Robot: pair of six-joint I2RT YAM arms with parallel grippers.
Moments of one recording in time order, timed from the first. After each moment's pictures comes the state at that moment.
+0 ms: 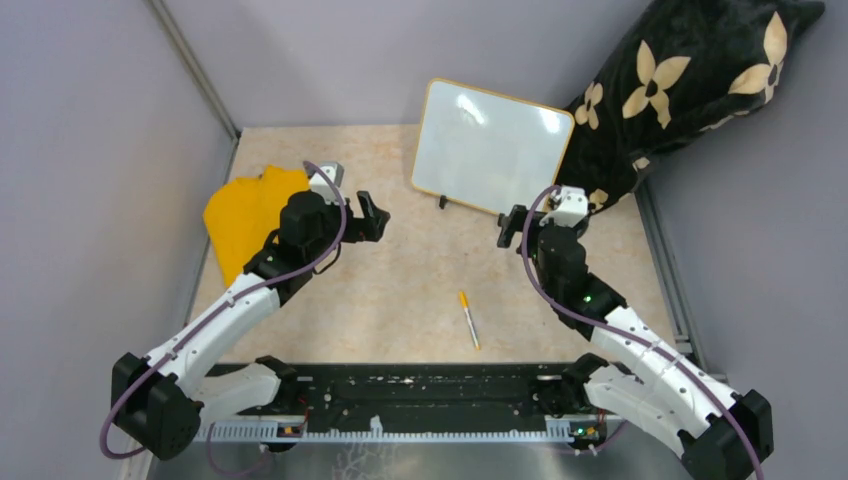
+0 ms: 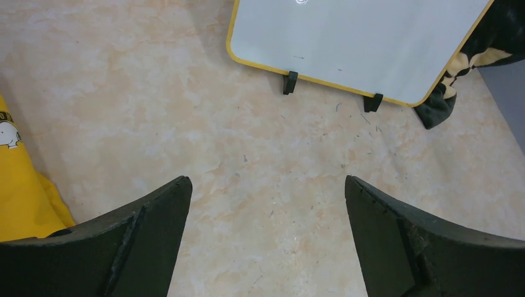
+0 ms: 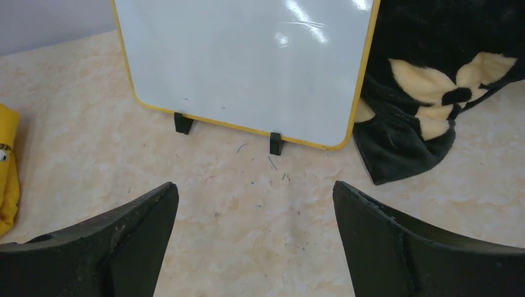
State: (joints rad) left arm -0.53 1.07 0.81 -0.04 -0.08 -0.36; right arm 0.60 0.81 0.61 -0.06 0.54 0.38
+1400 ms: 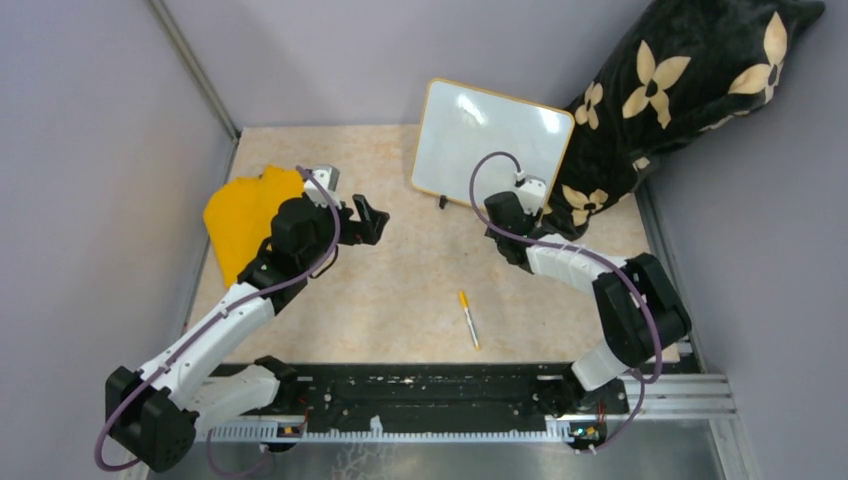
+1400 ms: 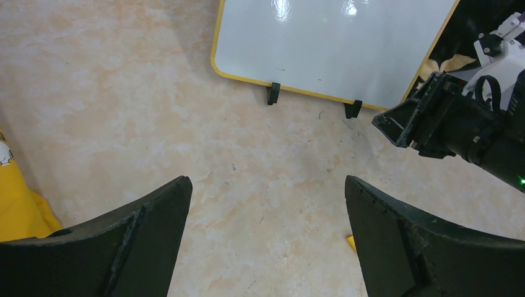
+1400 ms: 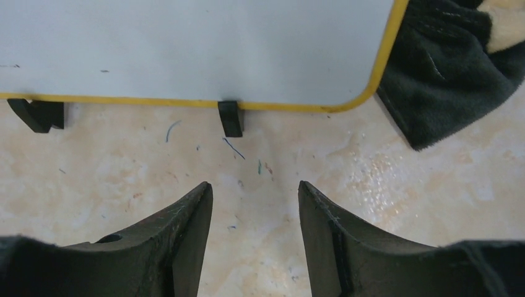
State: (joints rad) left arm -0.53 1.01 0.77 0.01 -0.05 -0.35; right arm 0.51 1.50 0.82 -0.07 0.57 0.63
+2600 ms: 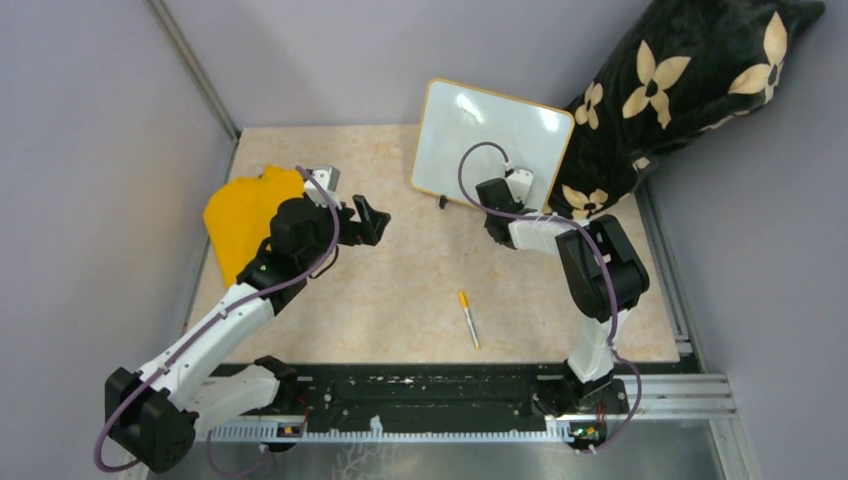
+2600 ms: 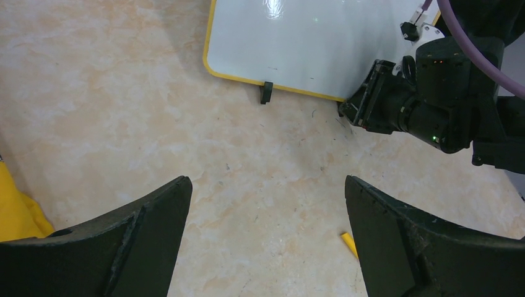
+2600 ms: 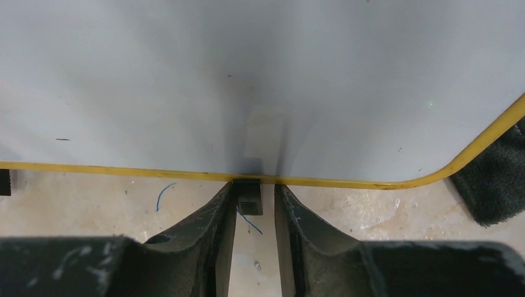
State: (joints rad) left arm -0.53 1.00 0.77 0.01 -0.02 -0.36; right arm 0.45 1.83 1.03 -0.02 0.55 0.58
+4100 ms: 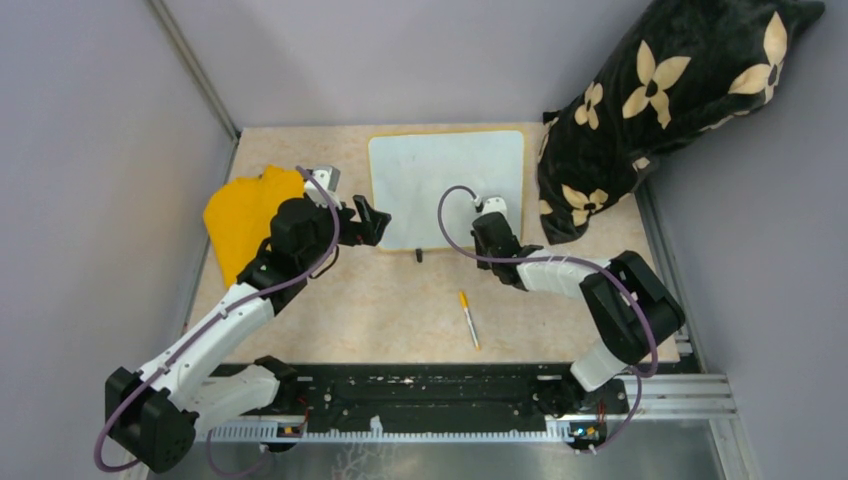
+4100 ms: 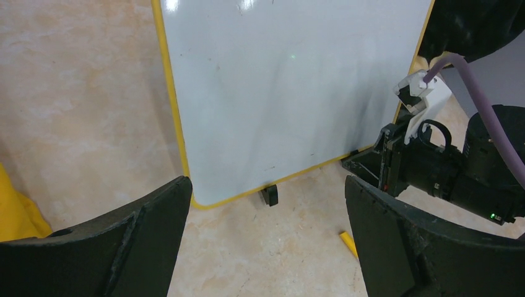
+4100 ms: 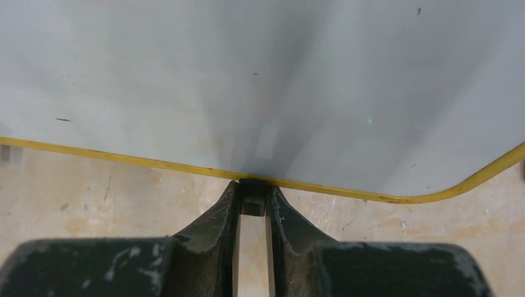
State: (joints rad) left arm -0.53 1.01 0.77 0.01 -0.02 -0.37; right arm 0.60 1.58 0.74 0.07 0.33 0.29
